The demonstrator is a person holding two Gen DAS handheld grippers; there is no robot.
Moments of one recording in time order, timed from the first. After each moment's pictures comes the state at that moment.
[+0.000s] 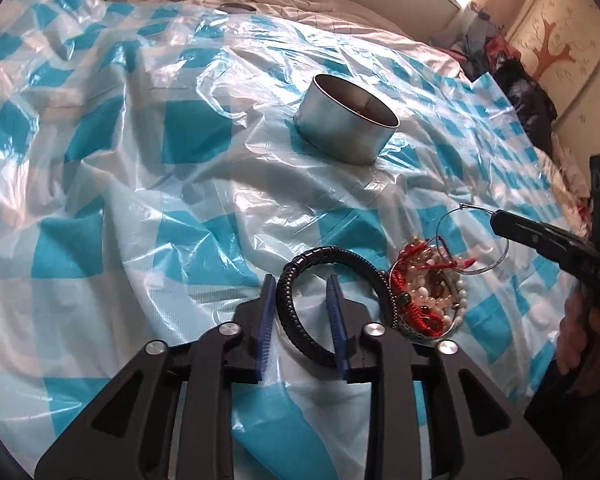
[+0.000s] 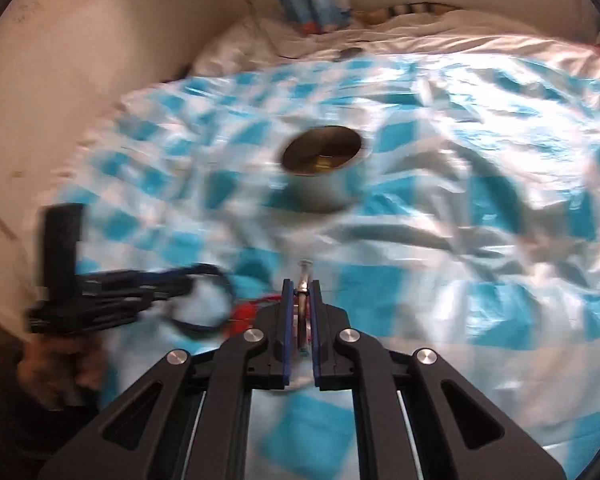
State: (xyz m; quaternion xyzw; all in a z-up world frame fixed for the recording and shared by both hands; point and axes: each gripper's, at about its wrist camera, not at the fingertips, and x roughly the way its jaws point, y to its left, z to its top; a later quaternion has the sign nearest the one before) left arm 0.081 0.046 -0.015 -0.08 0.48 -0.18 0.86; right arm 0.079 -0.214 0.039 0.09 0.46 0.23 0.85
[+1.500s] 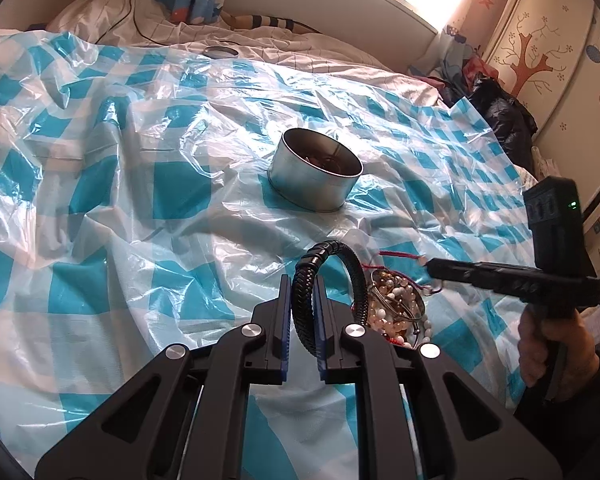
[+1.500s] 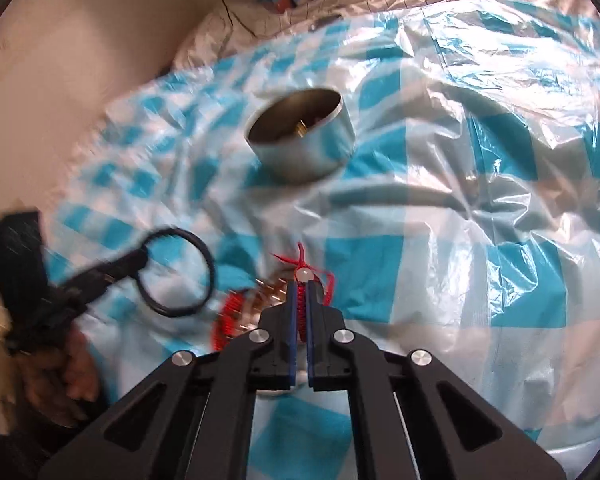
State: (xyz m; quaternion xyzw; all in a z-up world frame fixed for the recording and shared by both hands) left arm 0.069 0.043 0.024 -0.09 0.42 -0.20 0.88; right arm 0.090 -0.230 0.011 0.17 0.49 0.25 0.82
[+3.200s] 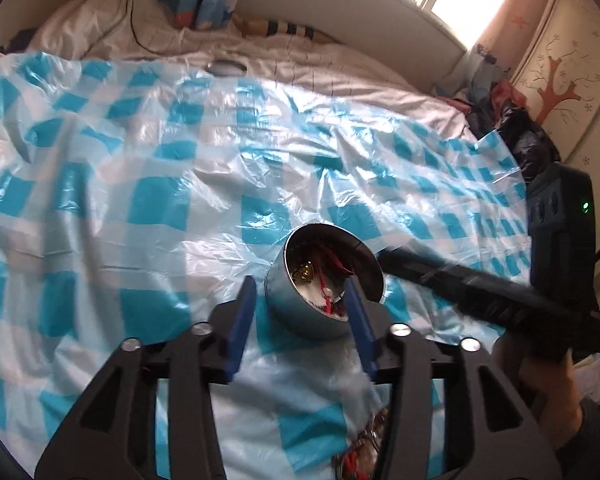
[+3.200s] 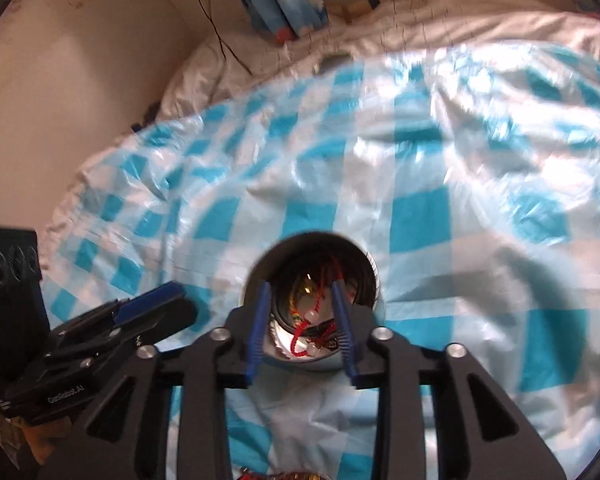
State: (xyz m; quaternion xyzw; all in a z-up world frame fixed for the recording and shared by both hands) left arm 0.188 0.020 0.053 -0.12 0.42 -0.17 0.88; right arm 0.210 -0.196 0.052 0.15 0.45 0.23 0.85
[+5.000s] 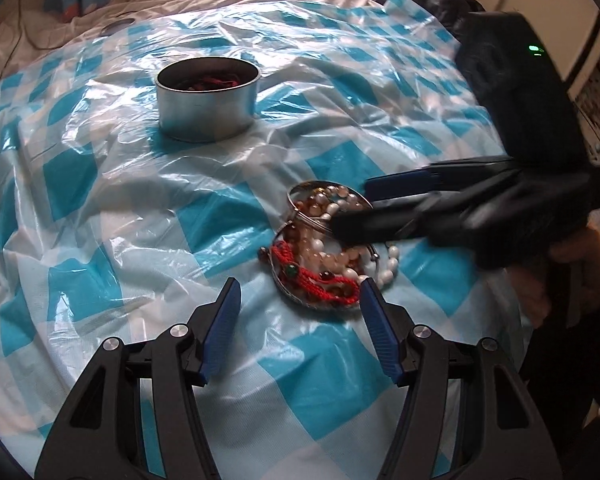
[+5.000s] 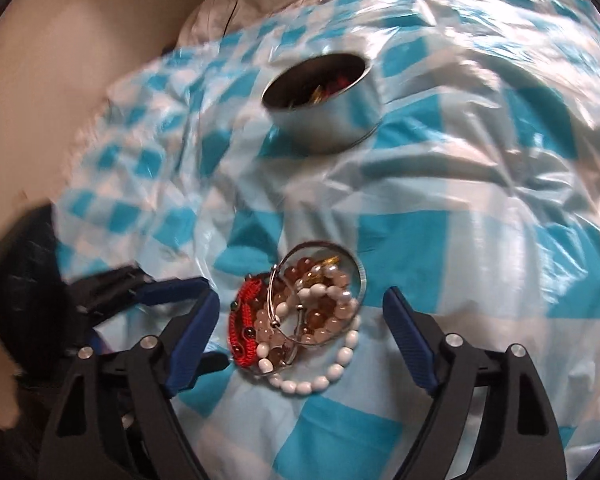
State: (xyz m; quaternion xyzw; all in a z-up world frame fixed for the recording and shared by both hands) left arm 0.062 -0.028 -0.002 0.06 0.49 -0.30 0.81; right arm 0.097 -0.180 -0.009 0.10 0.54 0.25 0.80
